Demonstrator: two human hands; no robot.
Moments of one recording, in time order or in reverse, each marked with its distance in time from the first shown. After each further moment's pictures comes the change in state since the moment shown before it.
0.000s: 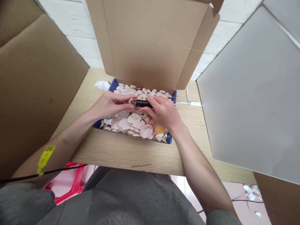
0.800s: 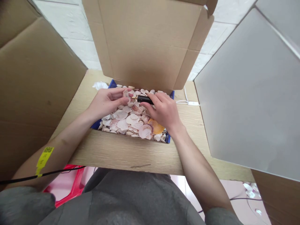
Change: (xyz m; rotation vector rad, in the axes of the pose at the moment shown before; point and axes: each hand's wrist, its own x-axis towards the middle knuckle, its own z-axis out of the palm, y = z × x) left_hand 0.002 0.004 0.001 -0.218 0.114 -0.149; right_hand 0.002 0.000 0.000 -0.024 0.095 0.152
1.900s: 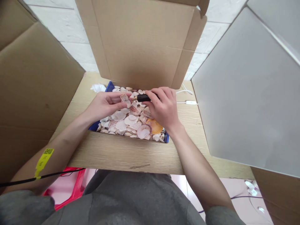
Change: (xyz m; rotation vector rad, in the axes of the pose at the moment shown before) left_hand -0.003 0.005 0.000 0.001 -0.120 -0.024; right_hand 0.000 0.003 -0.004 -0.020 0.096 0.024
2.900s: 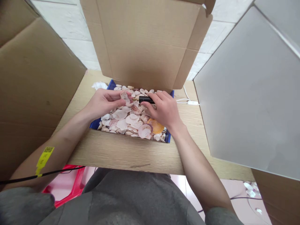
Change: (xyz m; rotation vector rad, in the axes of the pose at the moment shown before) left_hand -0.001 0.000 -0.006 0.047 0.031 0.024; right_hand 0.000 0.002 0.003 0.067 -0.148 0.011
